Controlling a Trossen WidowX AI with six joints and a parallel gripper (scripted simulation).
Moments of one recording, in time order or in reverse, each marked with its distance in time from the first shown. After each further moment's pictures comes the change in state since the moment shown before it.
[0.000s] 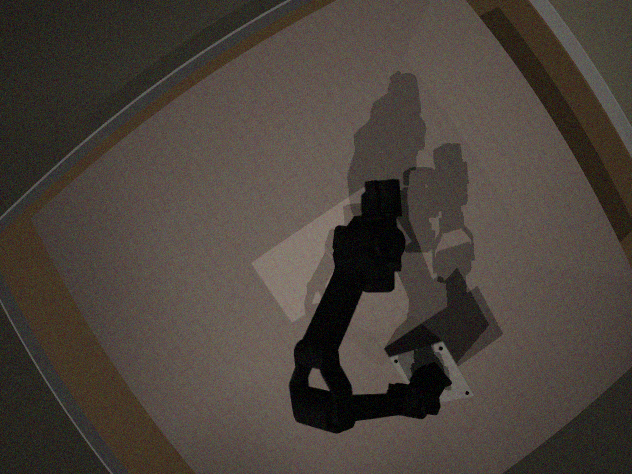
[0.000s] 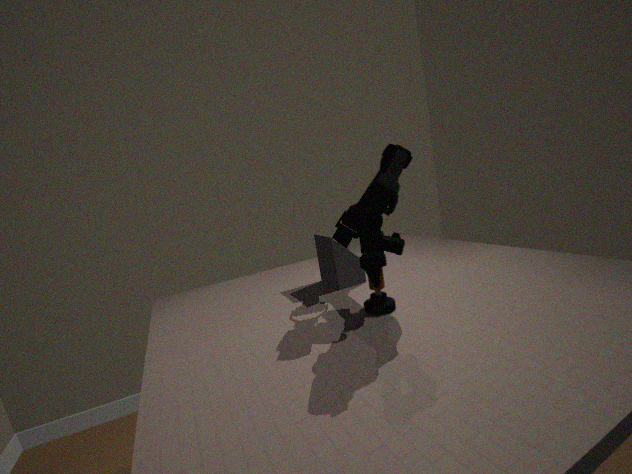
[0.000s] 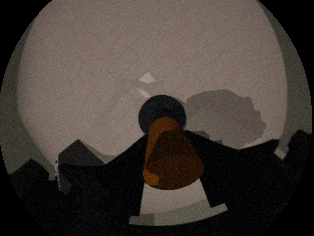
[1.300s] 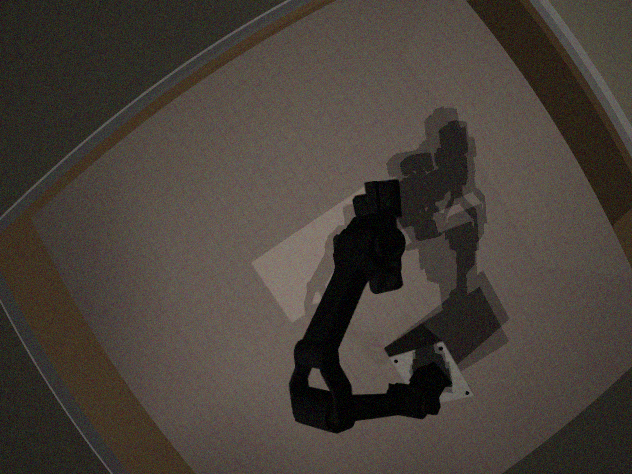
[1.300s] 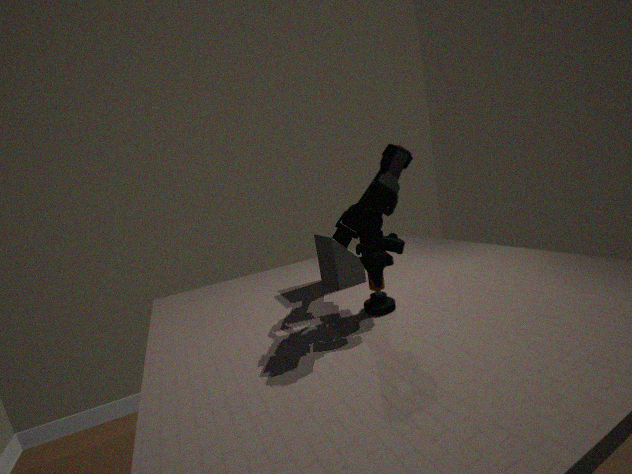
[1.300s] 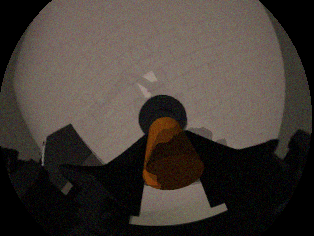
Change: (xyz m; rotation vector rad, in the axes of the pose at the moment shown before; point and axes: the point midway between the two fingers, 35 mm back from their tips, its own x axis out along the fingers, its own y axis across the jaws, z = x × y) arm 0.002 0.001 0.000 -0.202 -0.002 0.000
